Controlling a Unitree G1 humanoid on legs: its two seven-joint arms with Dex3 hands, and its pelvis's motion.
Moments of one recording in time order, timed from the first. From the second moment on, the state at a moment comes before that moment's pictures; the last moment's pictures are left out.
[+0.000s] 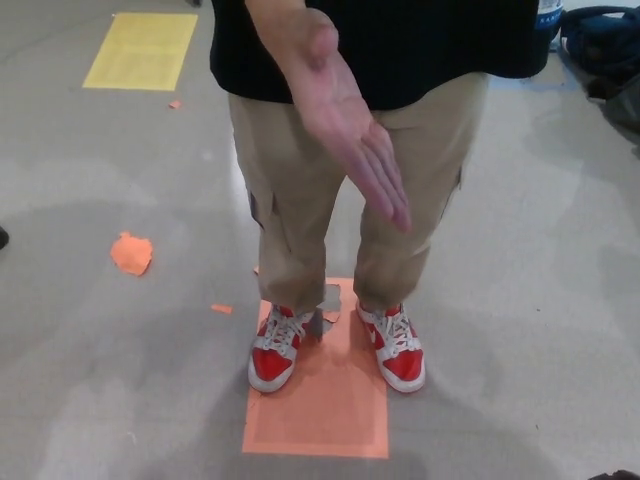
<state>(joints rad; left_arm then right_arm) -0.25 0.58 -0.16 1.25 0.28 -0.13 -0.08 -0.41 -0.38 0.34 1.33 -0.37 -0.01 0.18</state>
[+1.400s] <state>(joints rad) -0.22 0.57 -0.18 1.29 0.29 -0.17 -0.08 -0.31 -0.24 0.26 -0.04 -0.51 0.02 0.13</state>
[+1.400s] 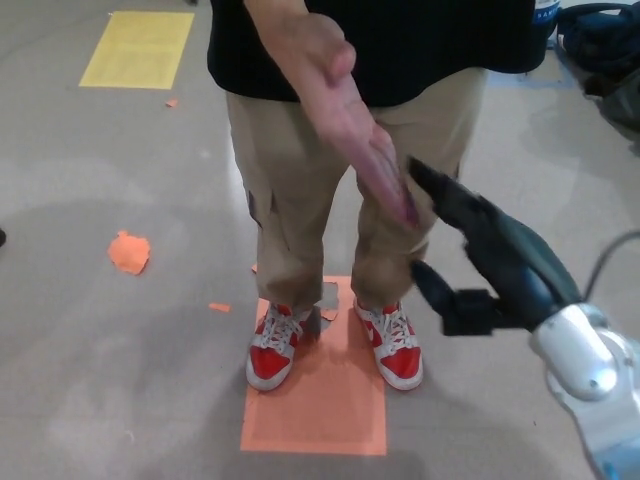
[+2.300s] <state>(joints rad) -0.16 0.57 -0.17 1.29 0.29 -0.17 -0.08 -0.67 -0.12 0.43 -0.12 -0.90 0.46 0.33</state>
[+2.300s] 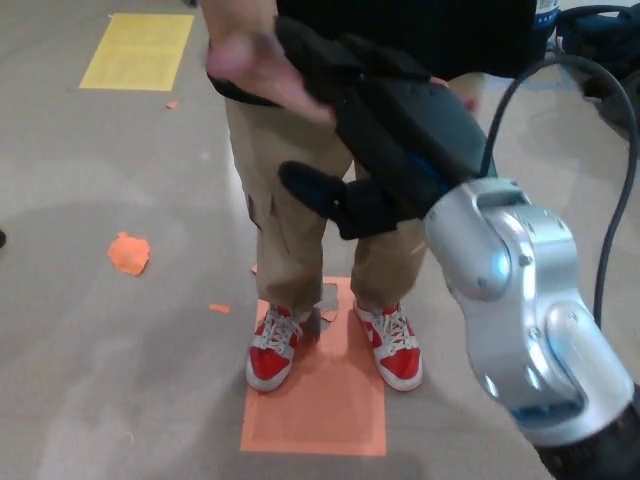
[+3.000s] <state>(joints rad) -0.16 0.57 -0.16 1.29 0.30 -0.17 -0.08 -0.88 -0.10 0.42 0.27 -0.93 0.65 0.28</state>
